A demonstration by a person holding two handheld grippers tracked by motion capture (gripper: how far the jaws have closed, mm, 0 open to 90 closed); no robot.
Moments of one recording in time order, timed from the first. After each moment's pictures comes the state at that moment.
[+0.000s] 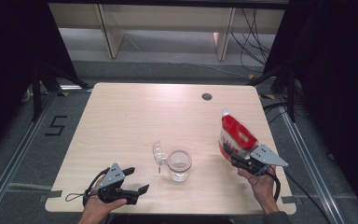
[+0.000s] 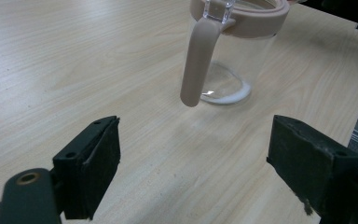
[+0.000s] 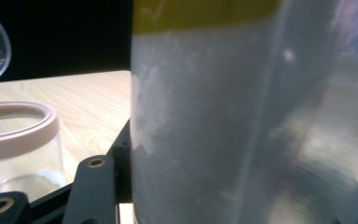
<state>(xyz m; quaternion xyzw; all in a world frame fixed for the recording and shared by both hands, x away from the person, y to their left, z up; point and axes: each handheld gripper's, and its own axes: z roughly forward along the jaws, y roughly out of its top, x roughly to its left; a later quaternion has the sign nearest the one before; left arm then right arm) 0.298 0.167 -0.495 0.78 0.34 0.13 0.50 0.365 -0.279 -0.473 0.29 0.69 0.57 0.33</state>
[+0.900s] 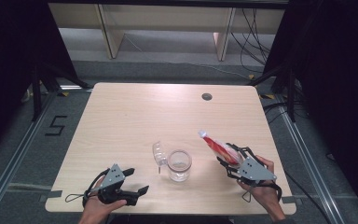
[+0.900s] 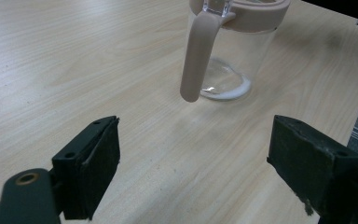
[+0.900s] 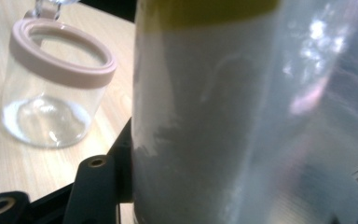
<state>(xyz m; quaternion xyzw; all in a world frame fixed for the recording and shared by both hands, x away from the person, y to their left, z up) 0.297 0.169 -0.497 0.79 0.34 0.14 0.50 0.337 -0.259 -0.461 0.13 0.78 0.46 0.40</state>
